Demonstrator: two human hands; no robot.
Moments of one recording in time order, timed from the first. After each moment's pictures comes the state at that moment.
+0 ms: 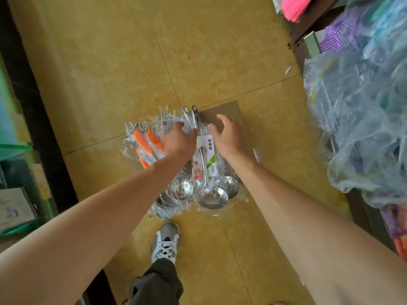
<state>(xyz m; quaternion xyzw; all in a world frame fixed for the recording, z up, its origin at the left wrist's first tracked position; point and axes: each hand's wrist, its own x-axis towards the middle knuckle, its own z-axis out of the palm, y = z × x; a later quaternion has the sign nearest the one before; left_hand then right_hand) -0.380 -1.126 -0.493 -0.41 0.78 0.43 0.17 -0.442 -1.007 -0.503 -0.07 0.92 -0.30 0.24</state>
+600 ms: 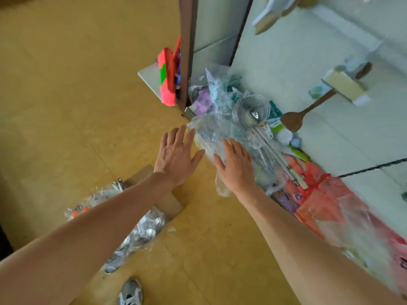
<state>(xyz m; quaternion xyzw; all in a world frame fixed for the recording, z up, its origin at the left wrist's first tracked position) -0.471 -0.888 -0.203 0.09 0.99 0.11 0.02 -0.463 -0.704 -0.229 -0.04 0.99 -0.16 0.00</state>
